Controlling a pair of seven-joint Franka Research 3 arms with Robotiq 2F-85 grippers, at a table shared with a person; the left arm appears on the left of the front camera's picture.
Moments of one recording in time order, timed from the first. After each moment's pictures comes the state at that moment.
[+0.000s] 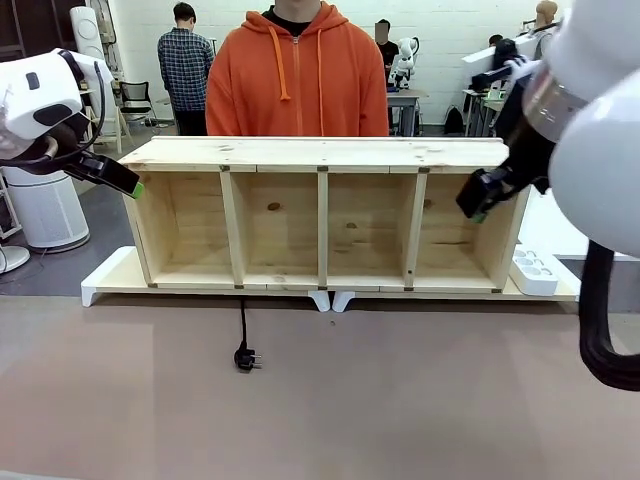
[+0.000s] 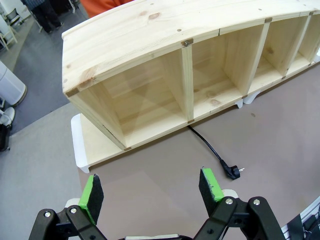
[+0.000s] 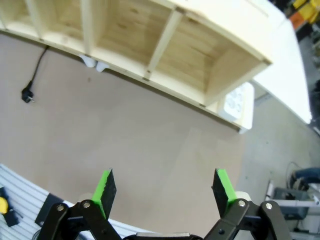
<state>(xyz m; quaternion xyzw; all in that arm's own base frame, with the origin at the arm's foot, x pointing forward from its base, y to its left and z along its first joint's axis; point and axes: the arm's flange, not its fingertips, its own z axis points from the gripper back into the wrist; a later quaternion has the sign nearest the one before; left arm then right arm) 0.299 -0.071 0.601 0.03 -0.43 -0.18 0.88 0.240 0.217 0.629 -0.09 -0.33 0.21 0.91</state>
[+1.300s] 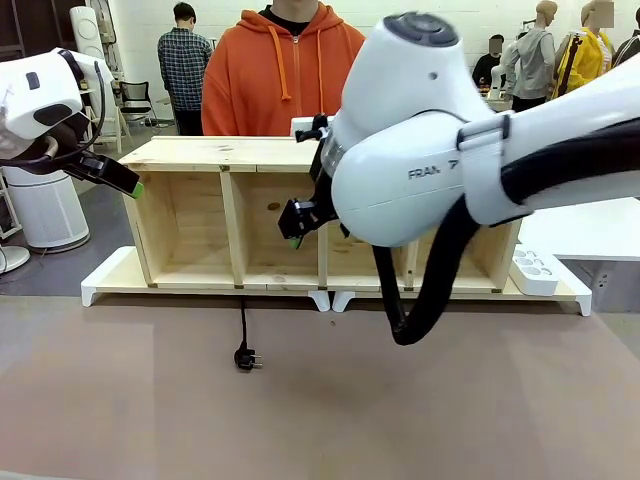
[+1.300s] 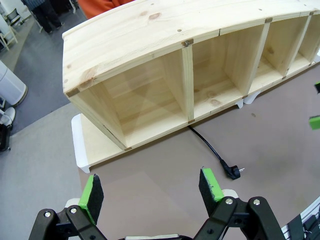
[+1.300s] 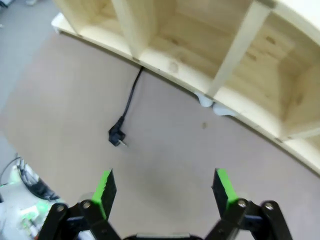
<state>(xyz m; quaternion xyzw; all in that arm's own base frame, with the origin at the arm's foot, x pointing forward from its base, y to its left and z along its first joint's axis) 0.298 -0.071 0.601 0.03 -0.43 -0.18 0.88 0.357 0.398 0.531 0.09 -0.27 0.26 0.92</state>
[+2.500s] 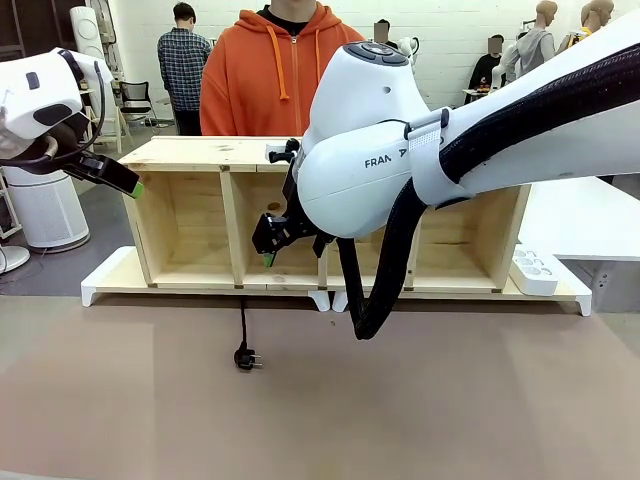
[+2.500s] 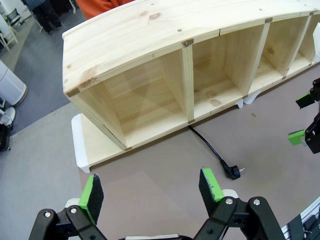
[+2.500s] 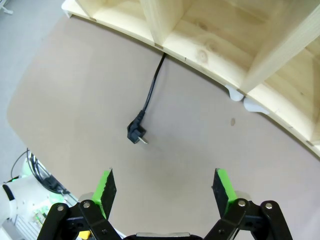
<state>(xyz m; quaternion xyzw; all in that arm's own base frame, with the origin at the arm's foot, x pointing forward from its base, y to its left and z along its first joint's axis) 0.299 -0.071 0.601 0.03 -0.43 -0.18 0.88 0.375 0.427 0.512 0.11 -0.21 0.27 0.93</state>
